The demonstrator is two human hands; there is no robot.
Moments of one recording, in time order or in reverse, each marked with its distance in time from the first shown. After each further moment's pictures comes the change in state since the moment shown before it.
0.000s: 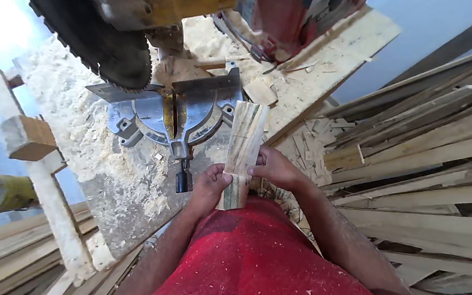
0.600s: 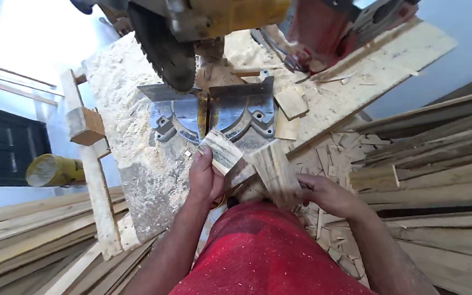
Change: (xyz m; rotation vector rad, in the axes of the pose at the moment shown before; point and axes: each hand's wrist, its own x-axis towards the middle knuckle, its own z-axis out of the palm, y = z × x) left_hand 0.013 0.037 -0.033 -0.597 0.395 0.323; right_hand -0.047 0.016 -0.039 -0.342 -0.143 0.042
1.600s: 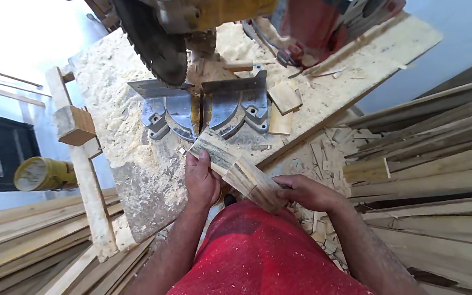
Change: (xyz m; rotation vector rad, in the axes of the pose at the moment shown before) left_hand -0.025 -0.008 0.001 0.080 -0.114 0.206; right_hand 0.013 0.000 0.024 -0.137 -0.139 -0.035
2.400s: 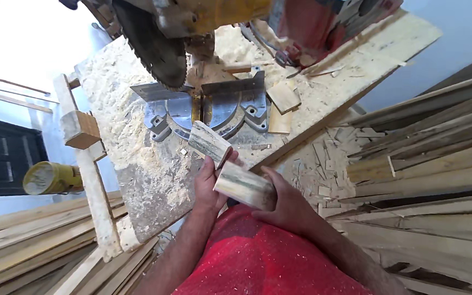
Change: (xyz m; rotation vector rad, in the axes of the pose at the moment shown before) left_hand -0.018 -0.013 -0.003 -0.297 -0.053 -0.337; right_hand -0.006 -0.031 0.073 -0.277 0.482 -0.060
